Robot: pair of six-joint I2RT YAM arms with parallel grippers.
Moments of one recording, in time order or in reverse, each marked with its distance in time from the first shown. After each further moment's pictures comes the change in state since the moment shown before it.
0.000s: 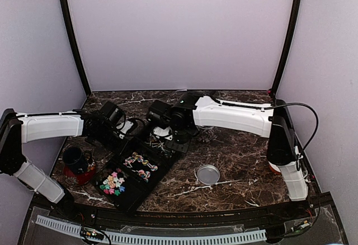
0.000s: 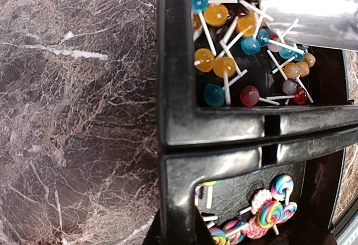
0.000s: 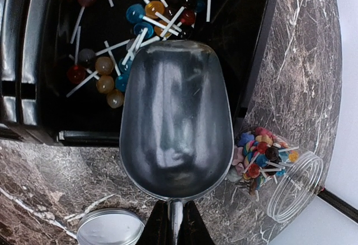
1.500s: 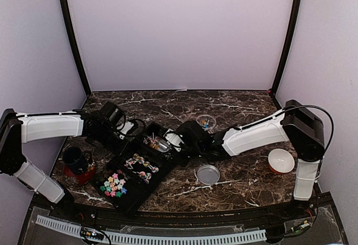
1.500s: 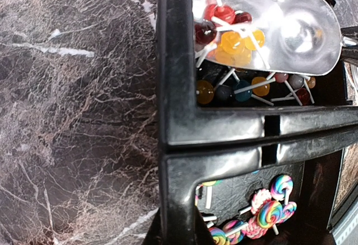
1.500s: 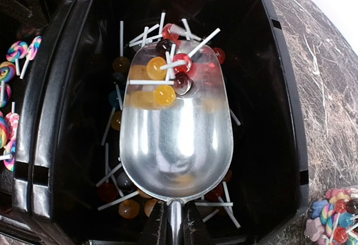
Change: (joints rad) left arm 0.003 0.000 0.000 -0.009 0.042 -0.004; right arm -0.049 -0.276 -0.890 1.250 -0.241 0.111
